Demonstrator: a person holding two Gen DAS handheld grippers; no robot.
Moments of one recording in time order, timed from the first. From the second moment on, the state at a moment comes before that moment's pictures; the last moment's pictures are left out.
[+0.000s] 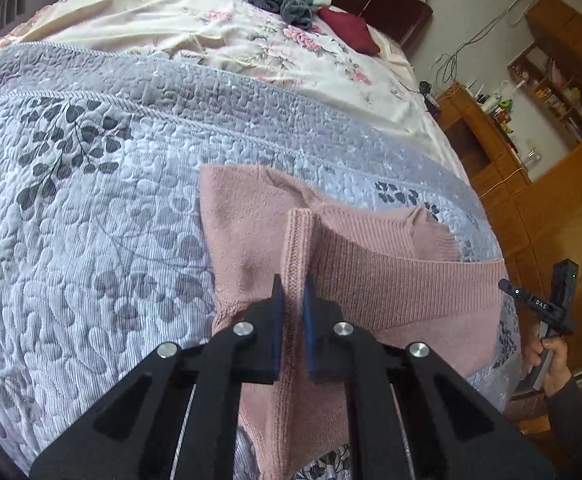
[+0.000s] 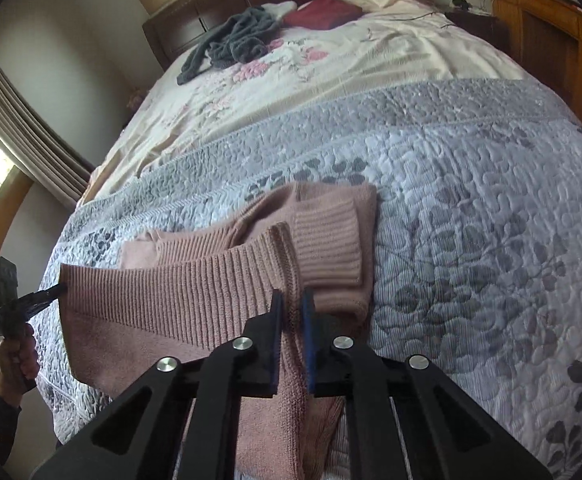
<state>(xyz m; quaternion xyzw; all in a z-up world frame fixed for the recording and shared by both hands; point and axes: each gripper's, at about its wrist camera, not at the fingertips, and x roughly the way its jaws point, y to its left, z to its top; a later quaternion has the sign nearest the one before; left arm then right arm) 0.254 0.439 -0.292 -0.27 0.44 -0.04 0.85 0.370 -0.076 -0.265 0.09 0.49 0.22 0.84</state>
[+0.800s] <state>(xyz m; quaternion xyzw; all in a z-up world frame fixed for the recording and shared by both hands) 0.433 0.495 -0.350 -0.31 0.48 -0.02 0.82 0.536 -0.032 -0.309 0.08 0.53 0.17 0.83</state>
